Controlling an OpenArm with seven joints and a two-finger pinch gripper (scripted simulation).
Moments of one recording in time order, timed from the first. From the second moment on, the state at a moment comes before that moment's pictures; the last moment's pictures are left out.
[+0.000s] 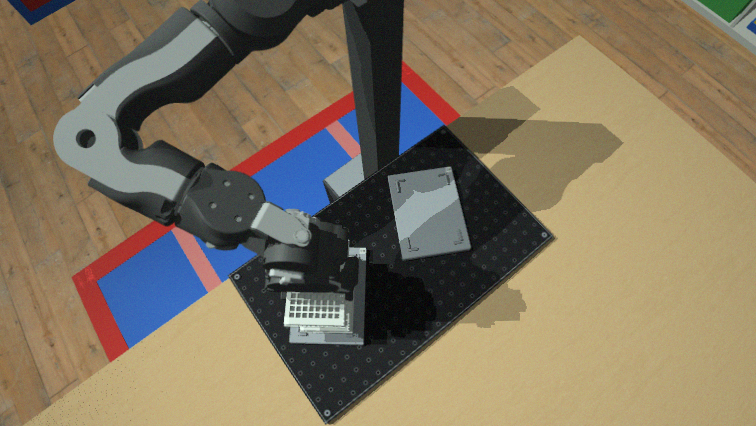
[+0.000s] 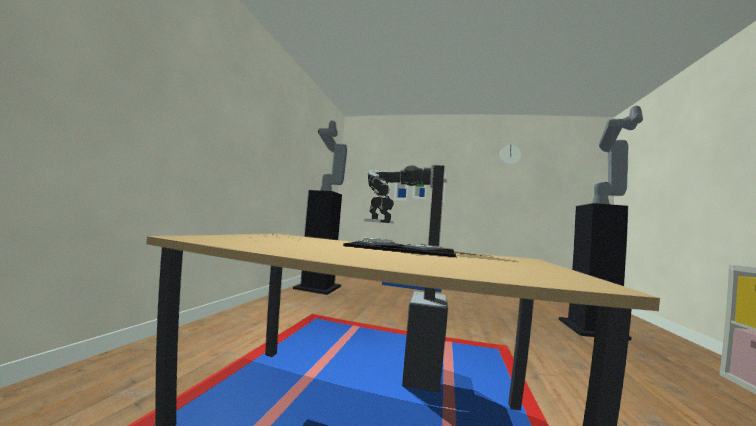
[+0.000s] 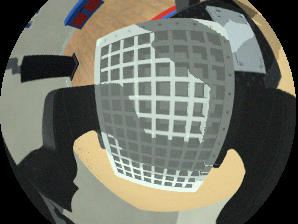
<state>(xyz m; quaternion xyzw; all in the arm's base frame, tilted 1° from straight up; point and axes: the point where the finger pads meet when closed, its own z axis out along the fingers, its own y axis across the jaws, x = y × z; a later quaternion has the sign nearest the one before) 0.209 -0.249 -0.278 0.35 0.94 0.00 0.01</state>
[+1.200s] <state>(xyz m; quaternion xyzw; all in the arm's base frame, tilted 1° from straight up) 0.205 -0.246 -0.343 0.35 0.94 0.00 0.00</state>
